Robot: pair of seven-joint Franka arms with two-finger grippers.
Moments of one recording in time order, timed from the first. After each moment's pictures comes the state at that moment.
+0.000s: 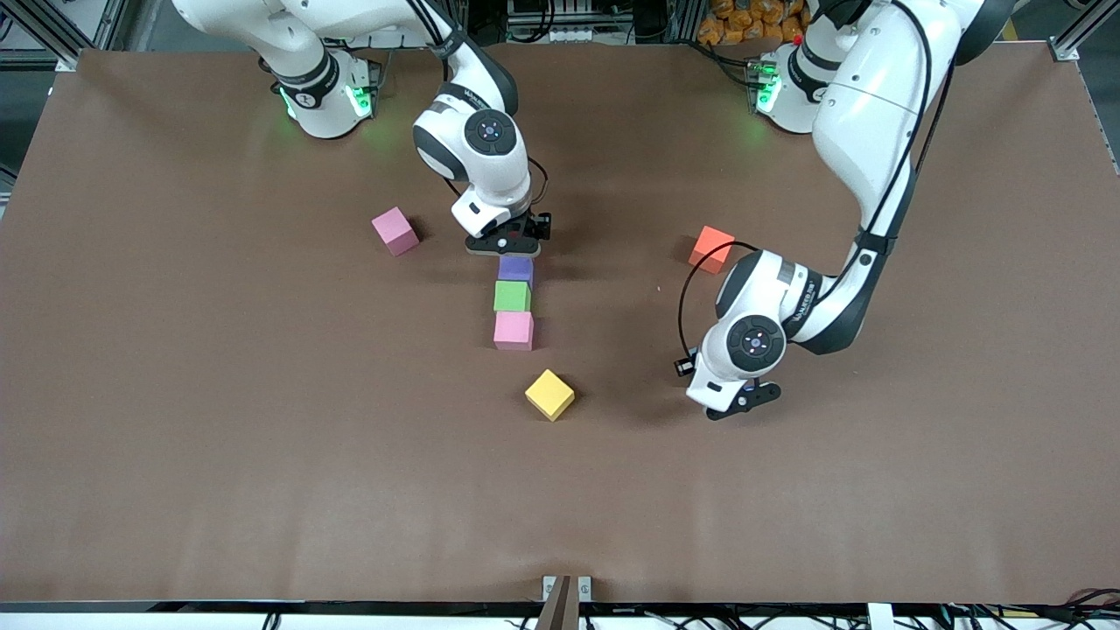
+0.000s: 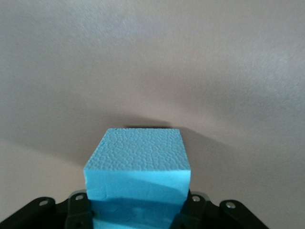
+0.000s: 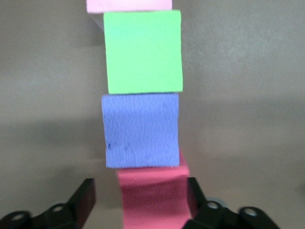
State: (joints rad) left arm -0.28 0.73 -0.17 -1.55 0.10 2.09 -0.80; right arm 0.56 0.38 0.29 -2.11 -0.14 2.47 1.02
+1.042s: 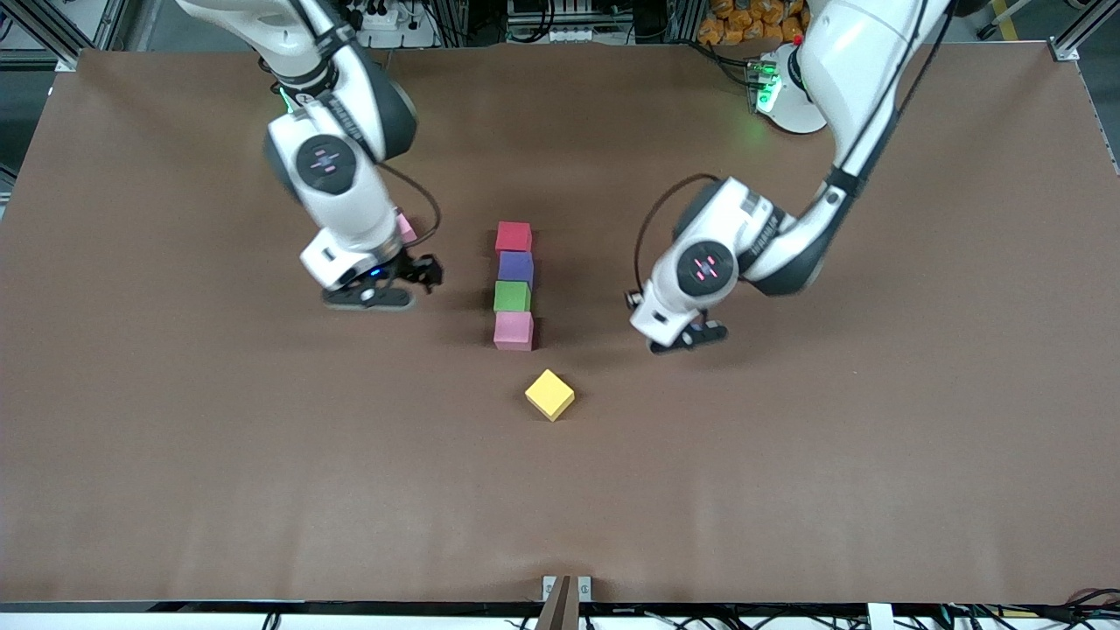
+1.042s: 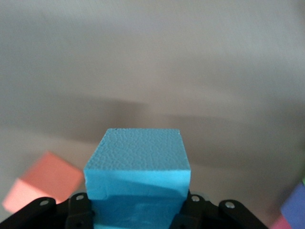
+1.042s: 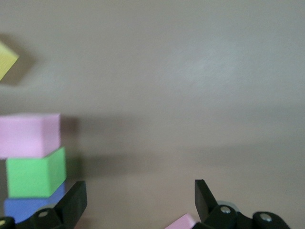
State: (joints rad) left arm -0.29 0.54 -0.40 -1.76 0.02 2.04 -0.88; right arm 0.12 0.18 0.33 -2.05 -0.14 2.21 0.57
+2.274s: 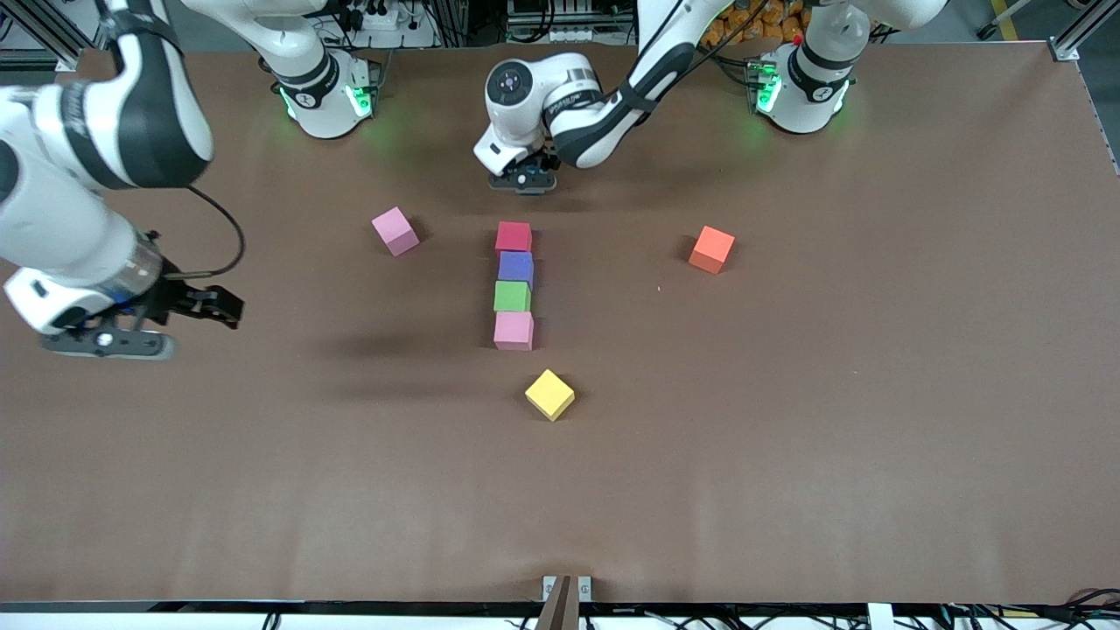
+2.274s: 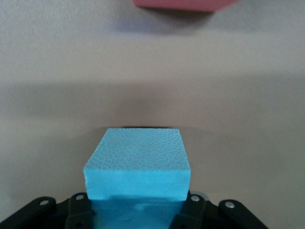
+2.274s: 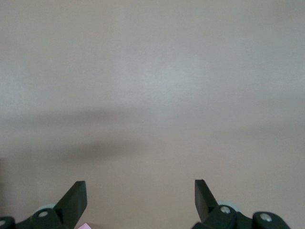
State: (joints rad) left arm -0.79 0.68 -0.46 -1.83 0.10 2.36 -1.24; right arm 0.00 0.16 0.09 -1.66 -0.14 1.83 0.19
